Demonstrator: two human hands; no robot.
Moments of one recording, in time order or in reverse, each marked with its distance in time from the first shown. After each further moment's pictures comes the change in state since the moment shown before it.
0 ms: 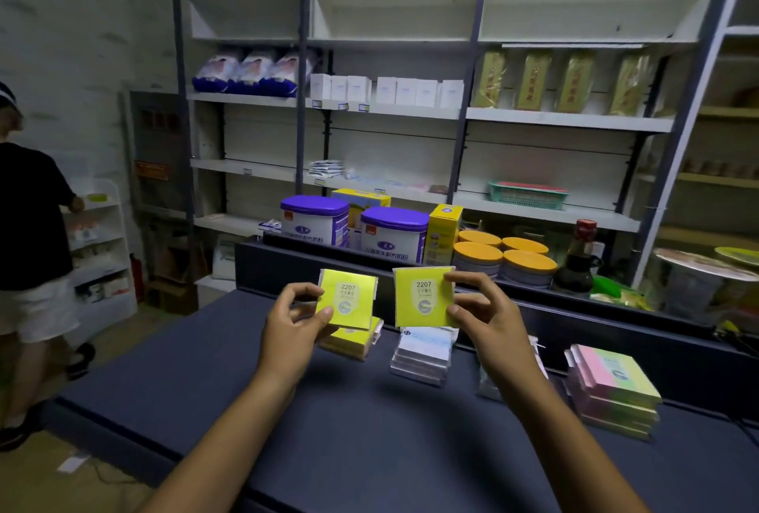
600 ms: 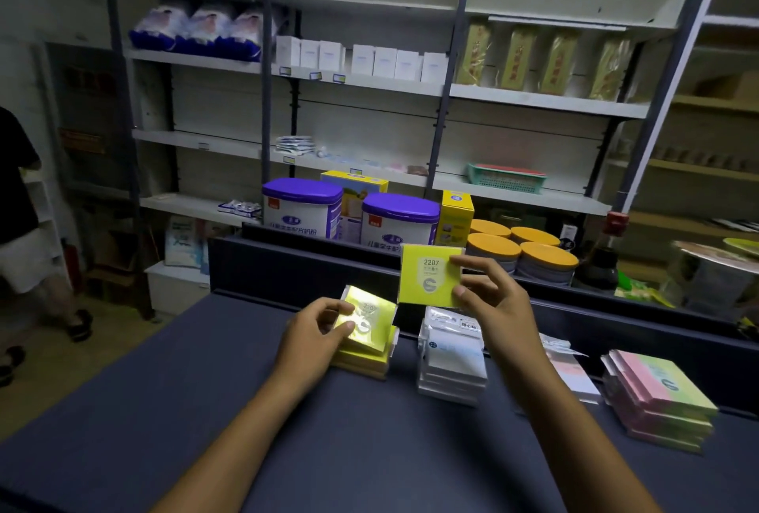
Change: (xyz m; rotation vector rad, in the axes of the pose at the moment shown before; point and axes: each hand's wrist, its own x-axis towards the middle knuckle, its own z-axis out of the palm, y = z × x) left_hand 0.076 -0.063 -0.015 0.385 -0.271 0.008; right_hand 0.050 0.016 0.055 -0.004 0.135 0.049
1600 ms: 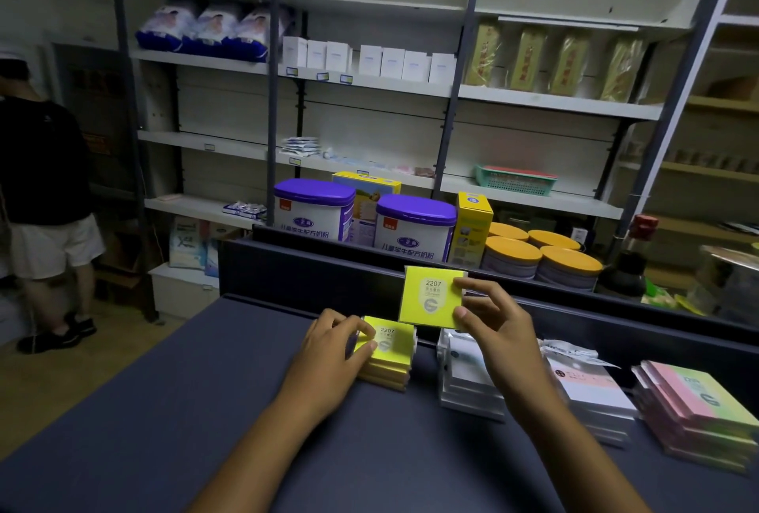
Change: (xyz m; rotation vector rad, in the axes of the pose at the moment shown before) left_hand -0.008 -0.002 -0.008 0.437 -0.117 0.141; right_hand -0.002 0.030 0.023 -0.042 -0.016 0.013
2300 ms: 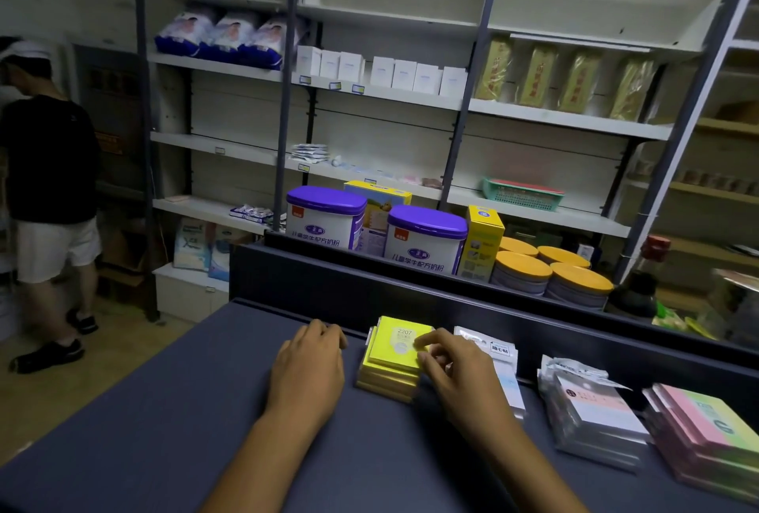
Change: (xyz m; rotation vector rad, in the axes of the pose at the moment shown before) left_hand -0.002 -0.017 -0.011 0.394 0.141 -0.043; right_hand -0.012 0.023 0.041 -0.637 -0.129 -0.118
